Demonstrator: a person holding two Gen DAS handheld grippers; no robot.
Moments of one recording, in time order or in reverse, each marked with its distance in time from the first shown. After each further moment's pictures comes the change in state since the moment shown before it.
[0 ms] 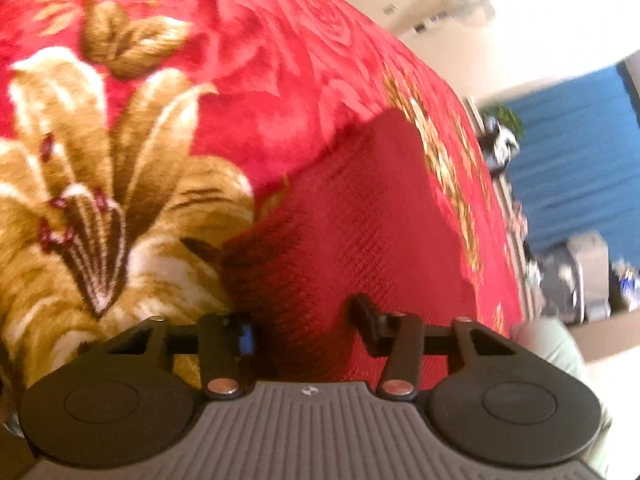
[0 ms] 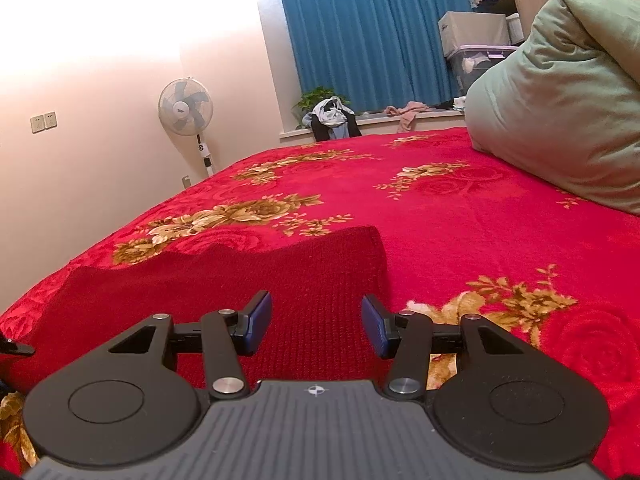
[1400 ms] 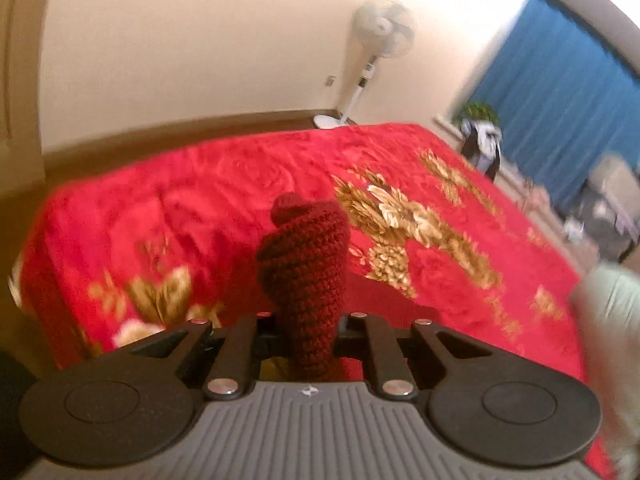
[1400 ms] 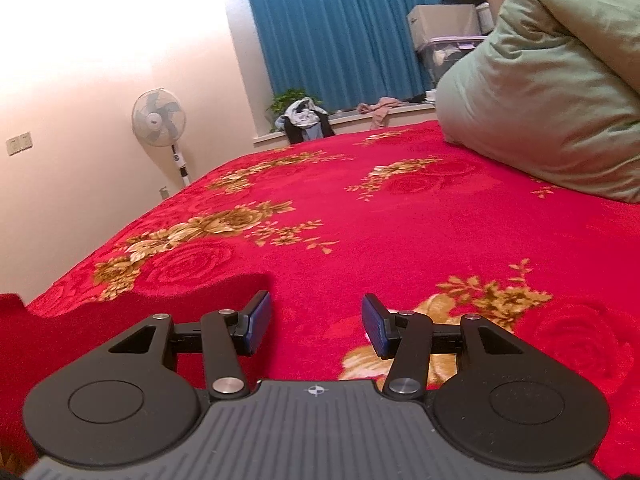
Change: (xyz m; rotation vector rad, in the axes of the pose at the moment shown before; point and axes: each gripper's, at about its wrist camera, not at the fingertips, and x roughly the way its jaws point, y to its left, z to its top) left arm -0.149 -0.118 0.016 0.531 -0.252 0.183; right arm -0.002 -0.020 0.011 0.078 -0.002 -0.062
